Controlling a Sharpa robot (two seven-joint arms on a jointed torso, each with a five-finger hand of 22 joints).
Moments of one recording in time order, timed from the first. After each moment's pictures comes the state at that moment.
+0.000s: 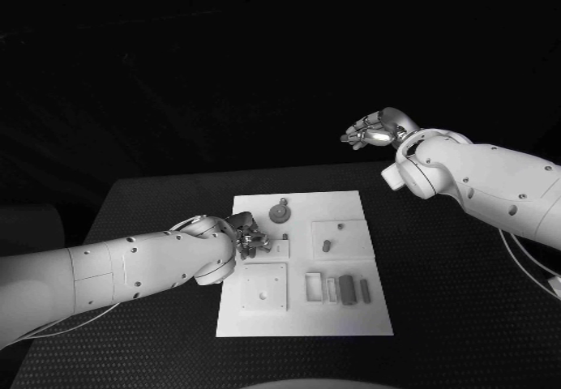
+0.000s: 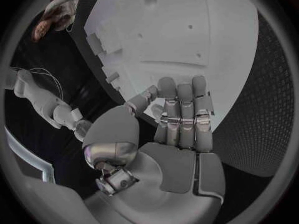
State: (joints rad) left arm 1.20 -0.62 -0.24 1.37 -1.03 -0.33 -0.47; left_hand 0.88 0.00 0.72 -0.27 0.05 1.06 0.11 0.29 0.73 1.33 0.00 0.66 0.61 1.09 -0.06 0.91 0.86 0.03 1.17 -0.15 0.29 1.31; right arm 1.30 -0.63 0.04 1.12 -0.80 -0.36 -0.06; right_hand 1.04 -0.14 0.62 -0.19 0.08 0.78 0.20 0.23 0.49 0.88 0.16 0.51 0.19 0.85 0.16 0.41 0.56 0.19 0.52 0.23 0.28 1.13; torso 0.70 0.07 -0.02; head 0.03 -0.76
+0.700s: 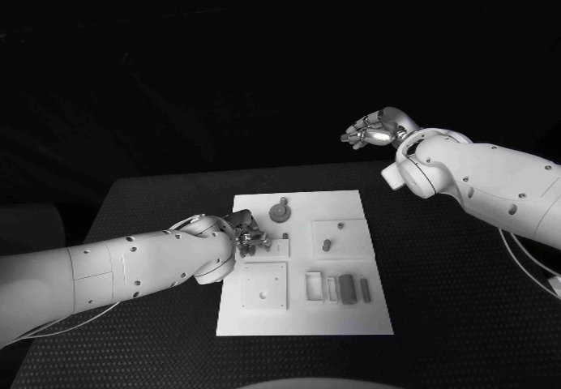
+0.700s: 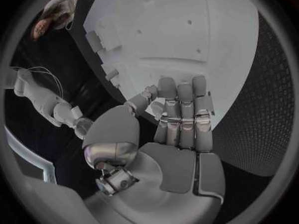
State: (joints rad) left arm 1.20 -0.62 -0.24 1.37 -1.03 -0.35 -0.46; left_hand 0.89 0.00 0.71 -0.27 0.06 1.06 0.11 0.30 0.73 1.33 -0.01 0.66 0.61 1.09 -0.05 0.92 0.86 0.02 1.18 -0.15 0.29 1.31; right arm 1.30 -0.63 0.04 1.12 -0.80 -0.36 -0.06; right_hand 1.04 -0.14 0.62 -0.19 0.08 0.78 0.20 0.23 0.49 0.88 0.16 0.51 0.19 0.85 0.16 0.41 0.56 0.19 0.52 0.23 0.28 1.13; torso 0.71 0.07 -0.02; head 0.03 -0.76
